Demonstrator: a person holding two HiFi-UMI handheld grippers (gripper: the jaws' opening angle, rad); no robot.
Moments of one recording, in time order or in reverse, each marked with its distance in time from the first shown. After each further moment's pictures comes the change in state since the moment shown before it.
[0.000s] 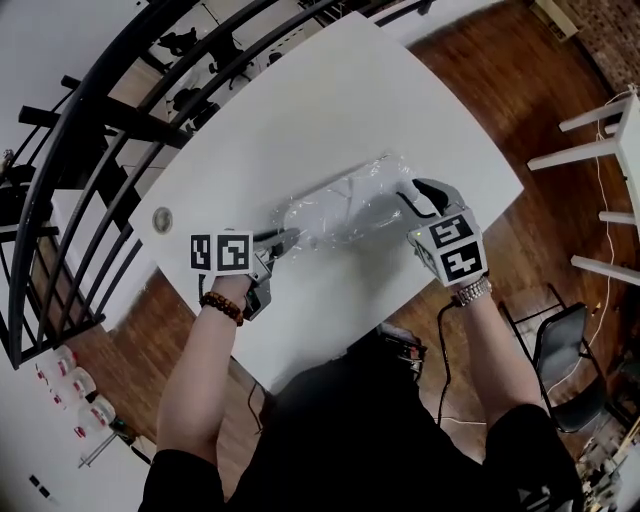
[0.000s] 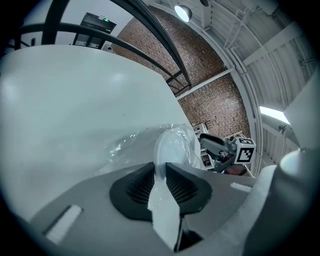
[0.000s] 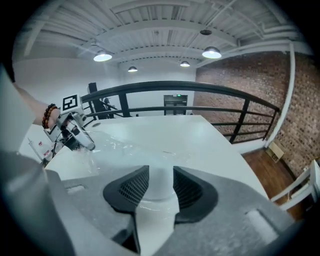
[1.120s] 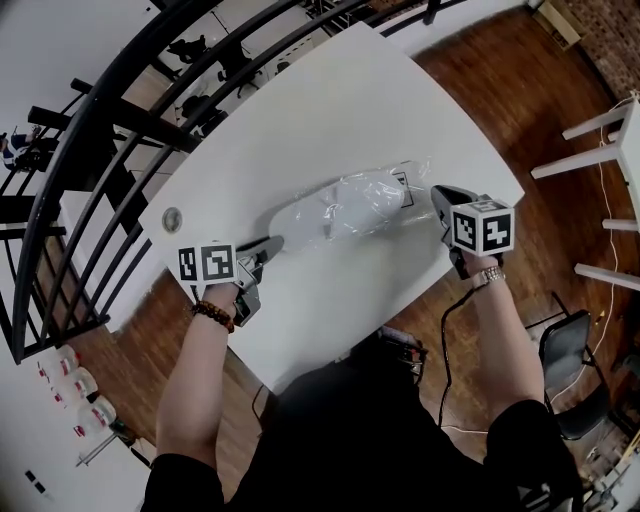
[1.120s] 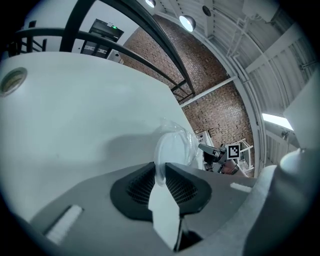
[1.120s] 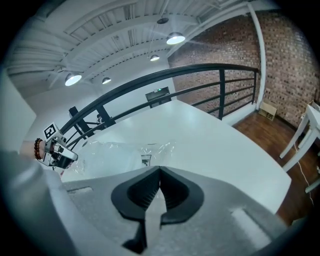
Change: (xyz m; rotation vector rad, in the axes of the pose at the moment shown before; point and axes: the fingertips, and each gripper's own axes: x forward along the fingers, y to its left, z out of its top) left arm -0.040 0.026 -0.003 -0.050 -0.088 0.027; right arm 0.004 -0.061 -0.044 0.358 0.035 0.011
